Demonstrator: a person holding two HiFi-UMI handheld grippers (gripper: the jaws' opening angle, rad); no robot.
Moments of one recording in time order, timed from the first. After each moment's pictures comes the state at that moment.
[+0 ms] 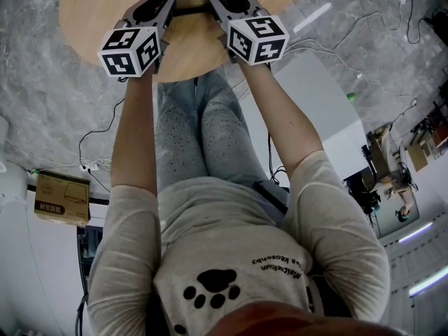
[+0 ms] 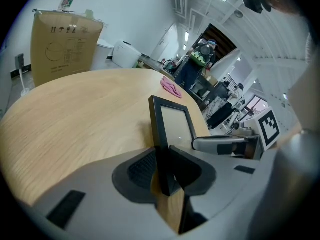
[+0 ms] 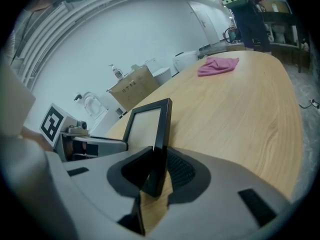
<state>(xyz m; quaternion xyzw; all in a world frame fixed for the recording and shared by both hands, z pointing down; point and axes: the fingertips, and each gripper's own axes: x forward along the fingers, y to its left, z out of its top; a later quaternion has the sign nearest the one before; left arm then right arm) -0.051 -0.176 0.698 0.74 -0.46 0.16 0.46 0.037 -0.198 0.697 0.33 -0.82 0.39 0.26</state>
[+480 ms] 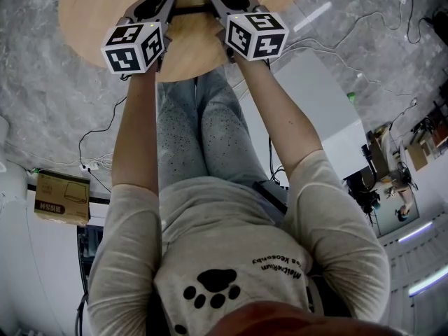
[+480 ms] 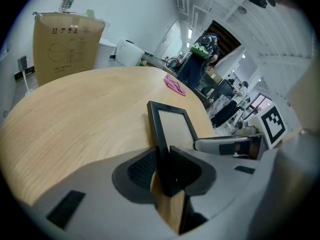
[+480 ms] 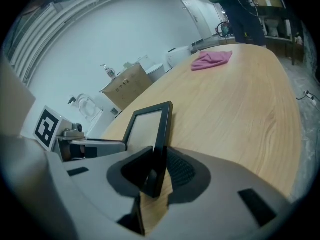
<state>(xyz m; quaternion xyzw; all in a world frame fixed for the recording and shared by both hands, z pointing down) -0.048 -0.181 0.704 0.73 -0.47 0.18 0.47 0.042 -0.201 0.704 0.34 -0.80 0.42 0.27</state>
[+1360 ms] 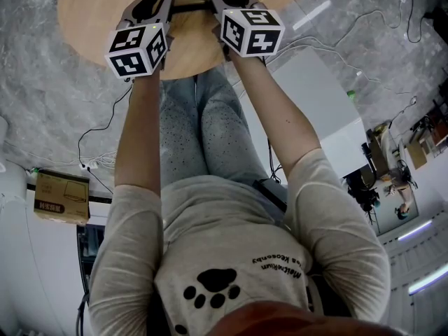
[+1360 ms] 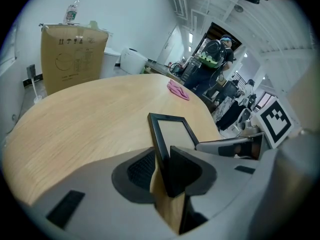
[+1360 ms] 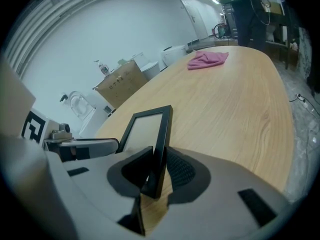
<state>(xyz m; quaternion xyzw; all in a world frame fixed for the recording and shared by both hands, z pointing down) -0.057 -0.179 0.697 0.72 -0.52 0.17 0.44 0.043 -0.200 0.708 0.37 -0.78 0.41 0.29</state>
